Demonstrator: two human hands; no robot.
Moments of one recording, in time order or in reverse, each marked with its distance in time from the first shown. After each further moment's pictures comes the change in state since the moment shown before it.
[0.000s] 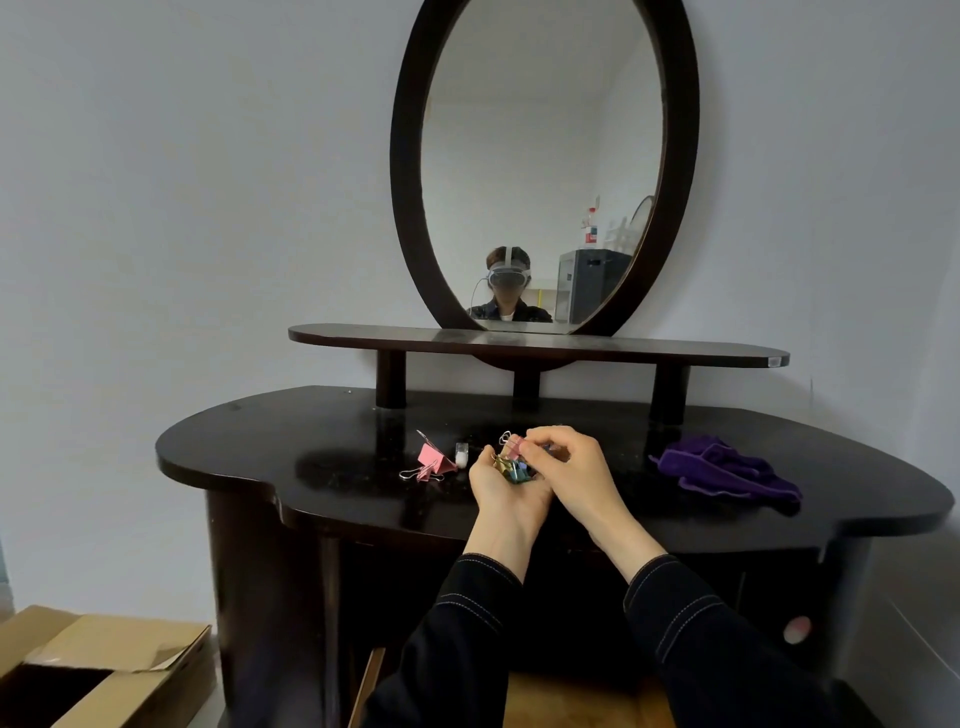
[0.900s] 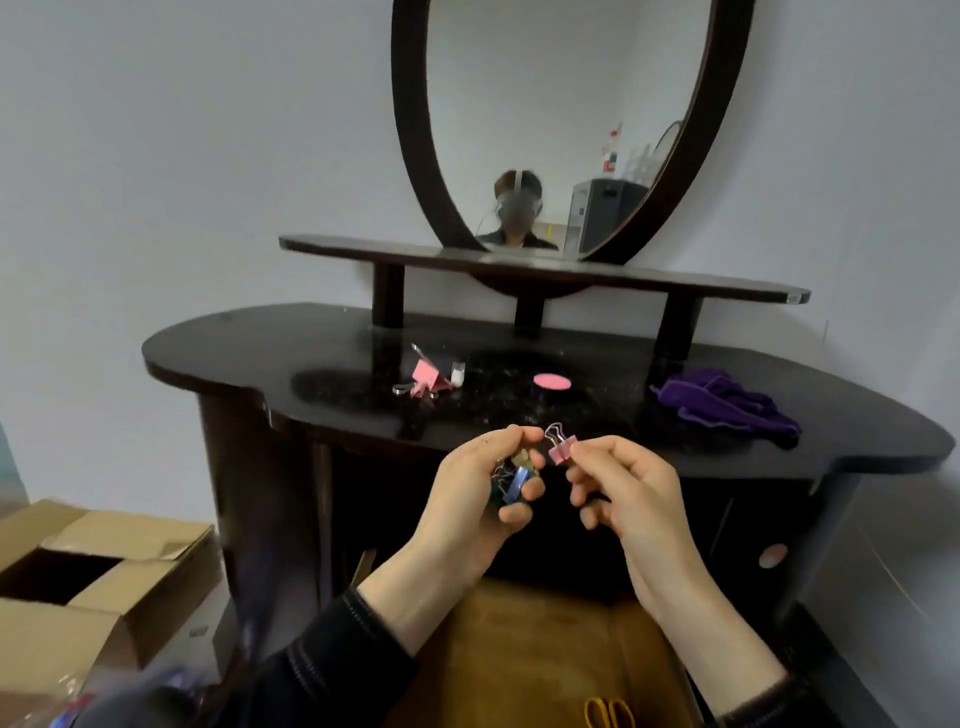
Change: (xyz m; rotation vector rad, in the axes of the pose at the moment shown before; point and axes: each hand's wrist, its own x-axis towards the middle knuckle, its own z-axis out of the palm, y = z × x) left_hand -0.108 0.004 -0.053 0.814 -0.122 0.097; right_hand -0.124 -0.020 -0.037 0.383 0.021 0.242
